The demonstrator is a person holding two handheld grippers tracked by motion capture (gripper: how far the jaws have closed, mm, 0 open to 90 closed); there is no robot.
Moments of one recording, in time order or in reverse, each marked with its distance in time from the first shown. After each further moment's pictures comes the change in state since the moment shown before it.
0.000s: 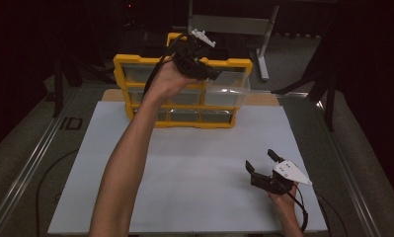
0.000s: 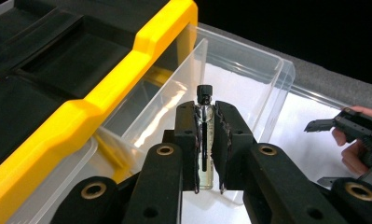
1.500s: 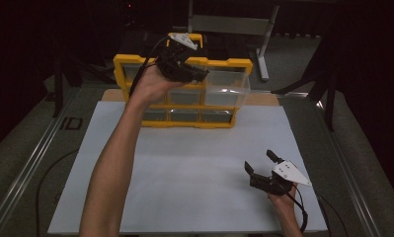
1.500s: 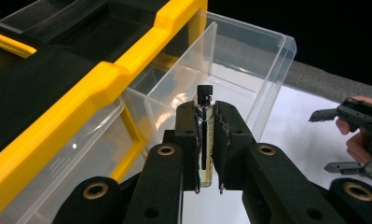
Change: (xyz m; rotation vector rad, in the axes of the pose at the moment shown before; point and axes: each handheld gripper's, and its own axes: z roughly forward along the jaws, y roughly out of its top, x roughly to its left) left arm 0.011 -0.026 -0.025 -0.039 0.015 0.001; right arm 0.004 0.002 -0.002 -0.008 0.012 -0.002
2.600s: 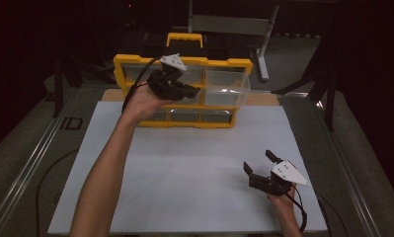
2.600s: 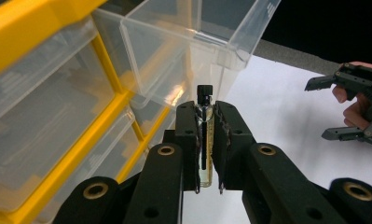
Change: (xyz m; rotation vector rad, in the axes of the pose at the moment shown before) left arm -0.008 -0.048 0.000 0.009 -0.025 0.015; right arm 0.003 0.000 0.001 0.007 0.009 -0.011
